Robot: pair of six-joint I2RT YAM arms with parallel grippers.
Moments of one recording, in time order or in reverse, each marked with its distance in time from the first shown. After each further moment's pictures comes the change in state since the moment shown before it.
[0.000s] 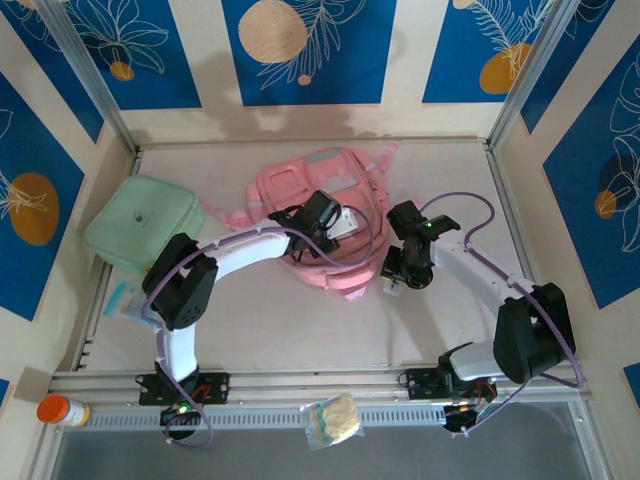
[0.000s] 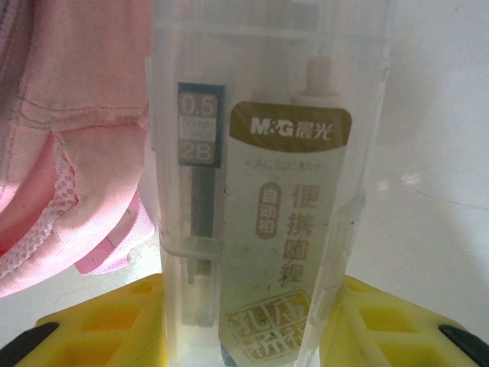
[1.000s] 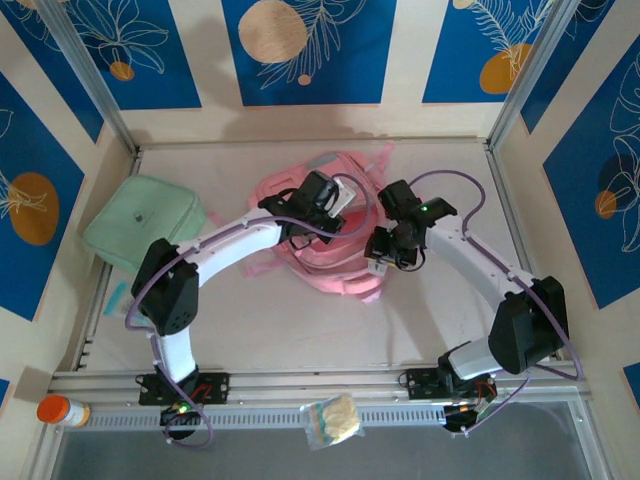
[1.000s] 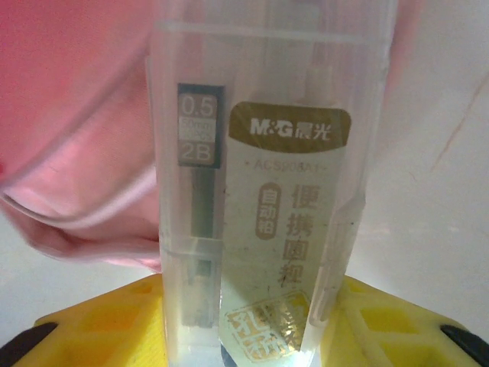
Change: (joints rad) left arm -0.013 -0.070 0.141 -0.126 0.142 -0.467; right arm 0.039 0.063 0.201 -0.002 -0.077 -0.092
